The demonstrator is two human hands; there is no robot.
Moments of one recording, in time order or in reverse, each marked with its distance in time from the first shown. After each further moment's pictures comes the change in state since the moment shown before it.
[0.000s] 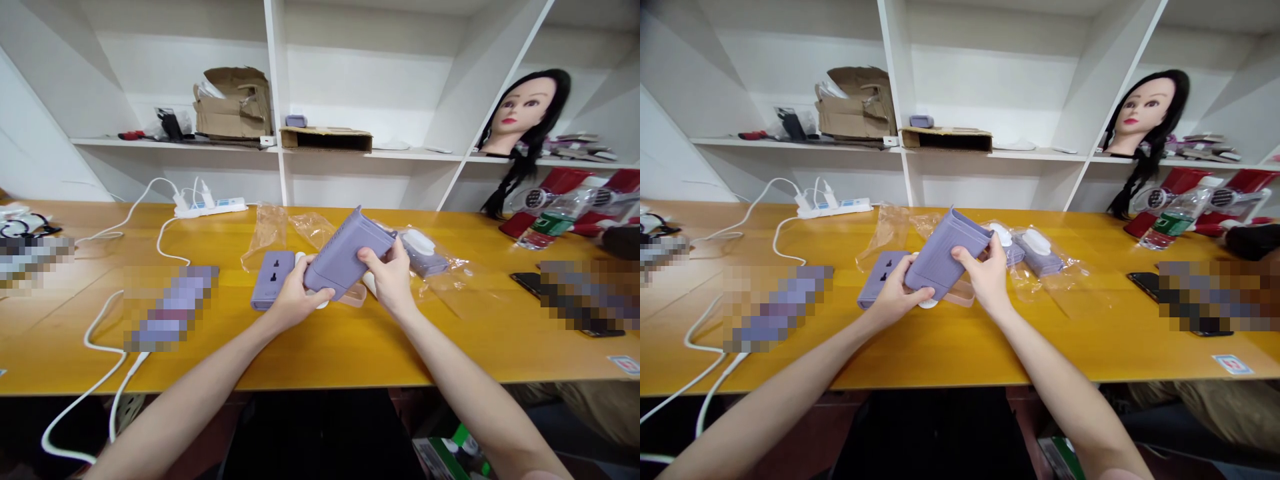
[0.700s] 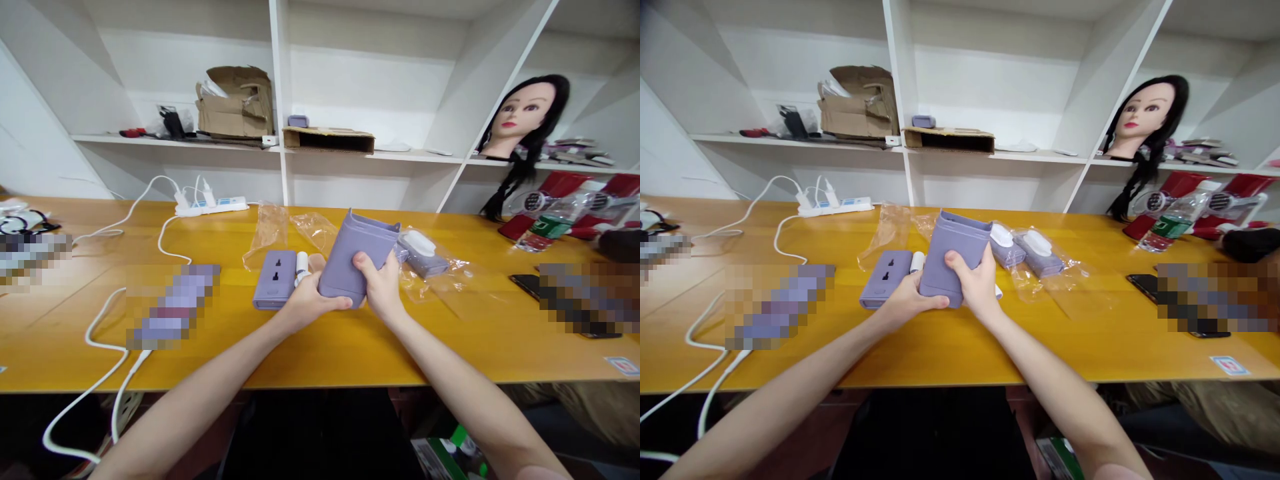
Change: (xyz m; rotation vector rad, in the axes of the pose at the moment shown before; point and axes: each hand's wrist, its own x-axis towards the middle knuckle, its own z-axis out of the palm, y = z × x) left_hand -0.001 0.020 0.015 -0.162 -0.123 -0.271; right_hand -0.015 -0.005 0.018 -0.028 0.030 0.051
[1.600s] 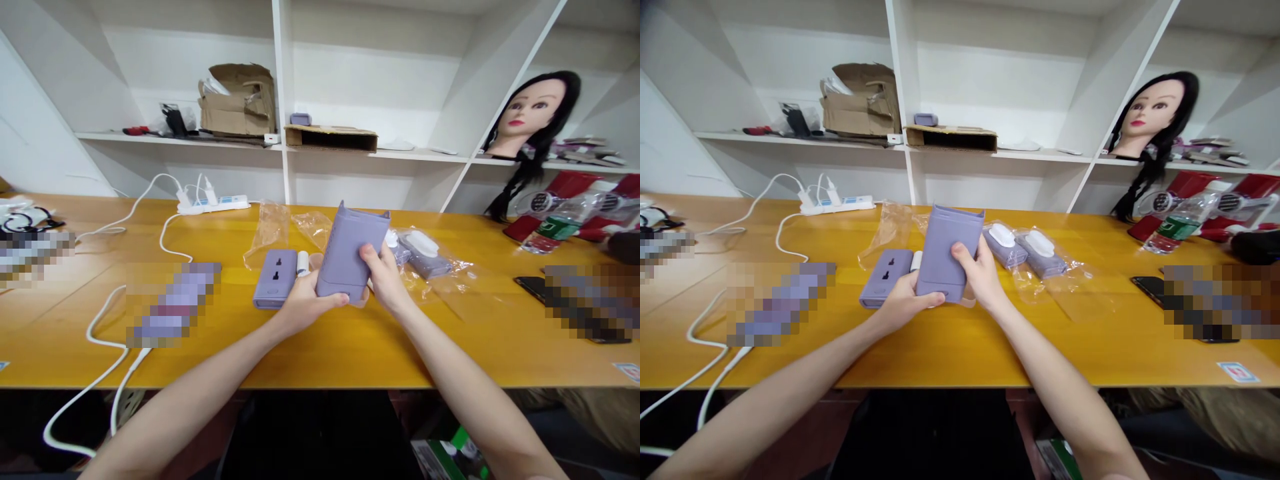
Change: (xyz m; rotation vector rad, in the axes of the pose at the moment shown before) left_hand 0.000 -0.005 -0.004 0.008 -0.004 0.092; right_hand 0.017 0.005 -0.011 0.005 -0.255 0.096
